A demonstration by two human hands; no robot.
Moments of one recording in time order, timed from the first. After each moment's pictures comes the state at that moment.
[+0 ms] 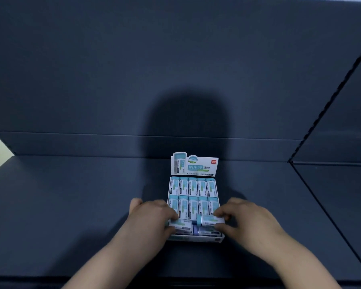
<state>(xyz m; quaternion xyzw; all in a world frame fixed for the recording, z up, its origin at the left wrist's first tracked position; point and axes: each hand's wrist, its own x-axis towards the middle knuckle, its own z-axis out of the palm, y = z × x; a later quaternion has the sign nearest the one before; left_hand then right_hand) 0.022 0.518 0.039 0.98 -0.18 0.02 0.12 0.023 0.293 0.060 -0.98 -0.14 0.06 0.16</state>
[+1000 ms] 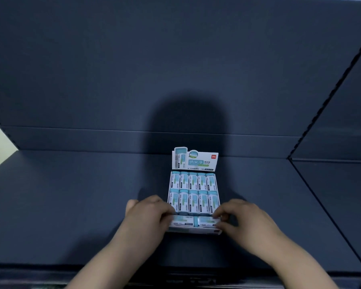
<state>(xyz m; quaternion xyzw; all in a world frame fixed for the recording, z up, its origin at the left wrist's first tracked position) 0.008 0.524 0.033 0.96 -0.14 0.08 0.22 0.010 0.290 0.048 -0.96 -0.11 0.06 0.23</state>
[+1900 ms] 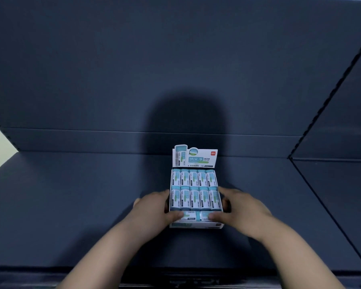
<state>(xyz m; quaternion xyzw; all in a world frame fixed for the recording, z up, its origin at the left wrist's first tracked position) 0.040 0.523 0.032 0.97 -0.10 -0.08 0.23 0.039 0.296 0.049 -0.96 -0.10 0.12 0.22</state>
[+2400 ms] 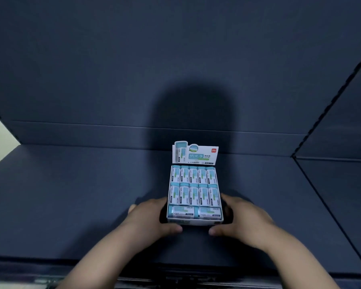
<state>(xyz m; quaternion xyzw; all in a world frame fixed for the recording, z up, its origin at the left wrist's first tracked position) 0.023 0.525 0.025 0.96 -0.08 -0.12 0.23 0.027 0.290 0.045 -0.96 -0.09 0.16 0.23</state>
